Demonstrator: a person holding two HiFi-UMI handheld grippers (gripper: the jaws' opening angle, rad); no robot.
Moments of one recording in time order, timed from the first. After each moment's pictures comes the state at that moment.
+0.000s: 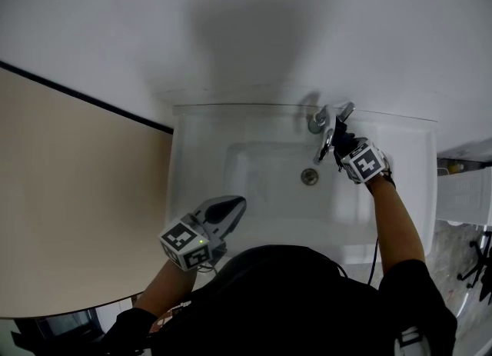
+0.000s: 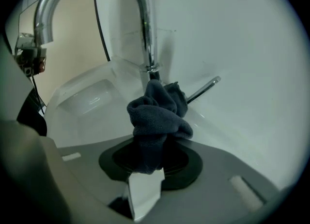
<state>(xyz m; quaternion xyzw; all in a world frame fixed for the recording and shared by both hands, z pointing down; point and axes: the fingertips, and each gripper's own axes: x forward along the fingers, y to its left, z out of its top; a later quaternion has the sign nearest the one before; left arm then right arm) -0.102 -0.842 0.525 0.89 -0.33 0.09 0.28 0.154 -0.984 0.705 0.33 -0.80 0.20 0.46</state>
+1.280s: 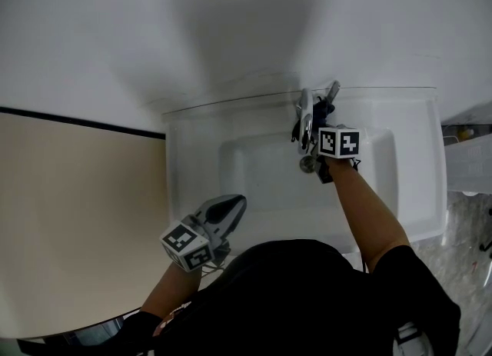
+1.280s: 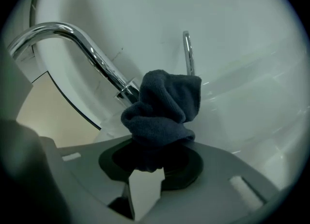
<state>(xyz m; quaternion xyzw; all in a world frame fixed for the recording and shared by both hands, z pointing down) -0.073 -0.845 0.540 0.89 -0.31 0.13 0.30 0.093 -1.023 0.717 0.45 -0.77 0.45 0.10</state>
